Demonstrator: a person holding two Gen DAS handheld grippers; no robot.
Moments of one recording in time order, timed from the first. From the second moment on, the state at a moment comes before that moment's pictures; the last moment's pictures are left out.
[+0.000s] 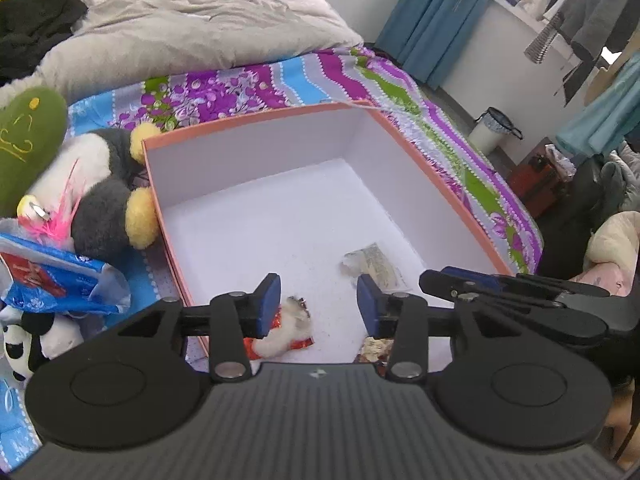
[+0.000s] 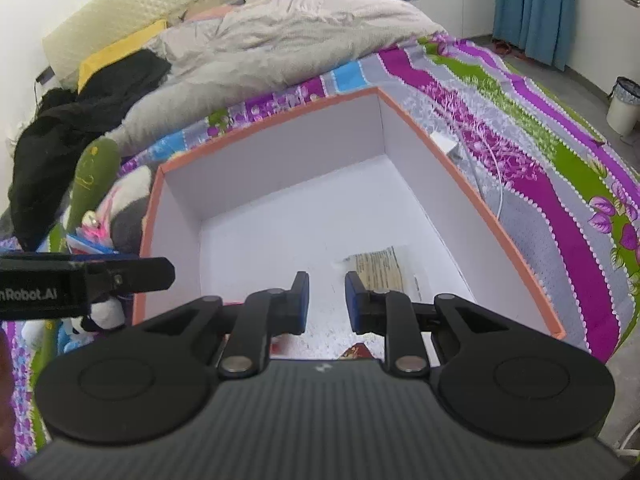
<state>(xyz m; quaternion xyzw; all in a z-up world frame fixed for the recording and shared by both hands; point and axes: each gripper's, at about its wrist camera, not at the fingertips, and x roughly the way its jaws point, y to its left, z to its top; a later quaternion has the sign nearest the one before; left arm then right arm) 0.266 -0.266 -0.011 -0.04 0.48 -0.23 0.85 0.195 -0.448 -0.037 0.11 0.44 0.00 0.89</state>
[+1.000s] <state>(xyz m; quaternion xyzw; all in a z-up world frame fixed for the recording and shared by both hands) 0.073 -0.153 0.108 -0.05 0.29 -0.22 0.93 0.048 -0.362 0.062 0.07 0.26 0.09 0.96</state>
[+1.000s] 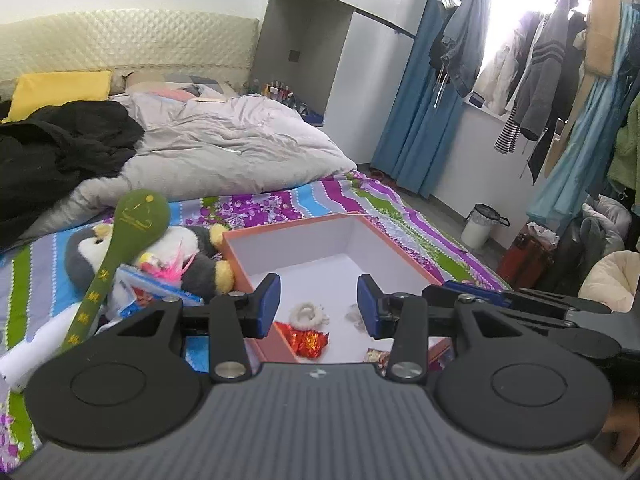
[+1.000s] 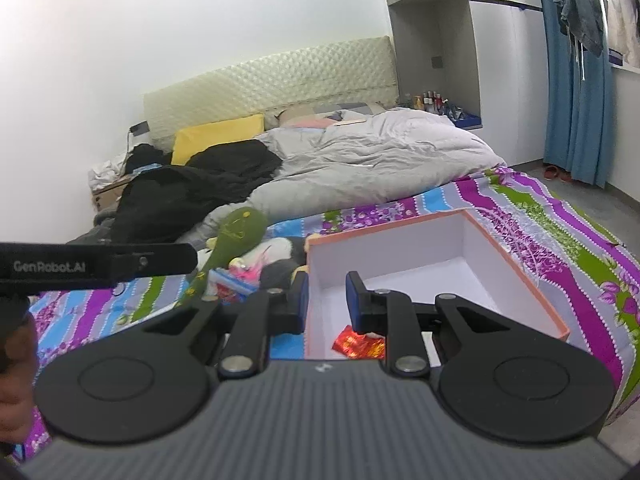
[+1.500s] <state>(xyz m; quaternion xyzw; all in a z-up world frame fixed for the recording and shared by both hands) 0.006 -0.117 0.075 -0.07 0.31 -0.19 0.93 0.003 -0.328 0.041 0.05 0.28 0.11 0.95</state>
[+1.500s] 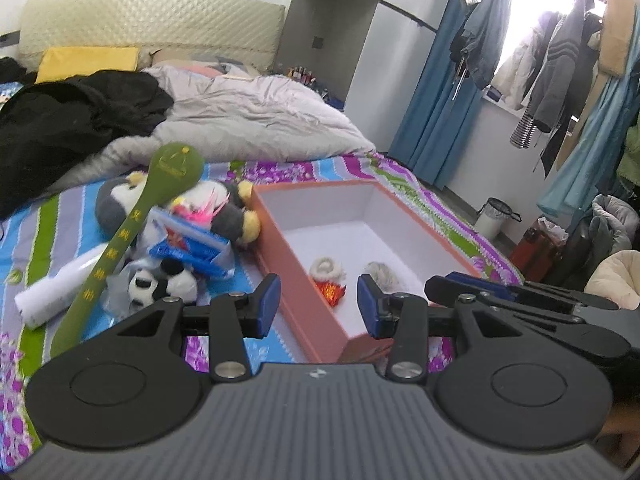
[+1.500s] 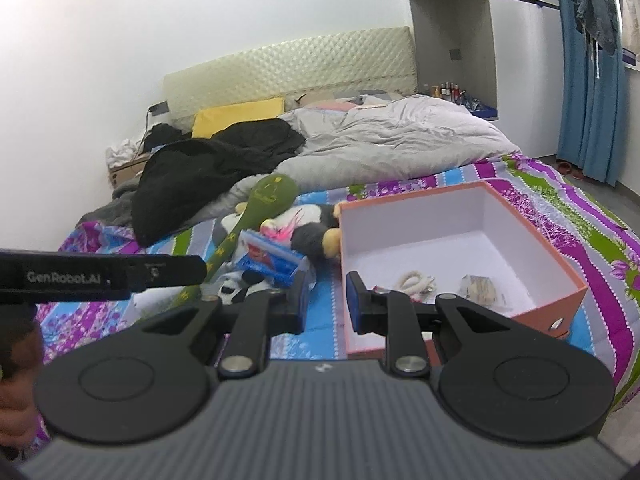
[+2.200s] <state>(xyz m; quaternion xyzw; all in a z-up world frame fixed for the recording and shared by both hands) -0.062 -0.056 0.005 -0.10 0.36 -0.08 0.92 -0.038 -0.279 -0.002 0.04 0.33 0.17 0.93</state>
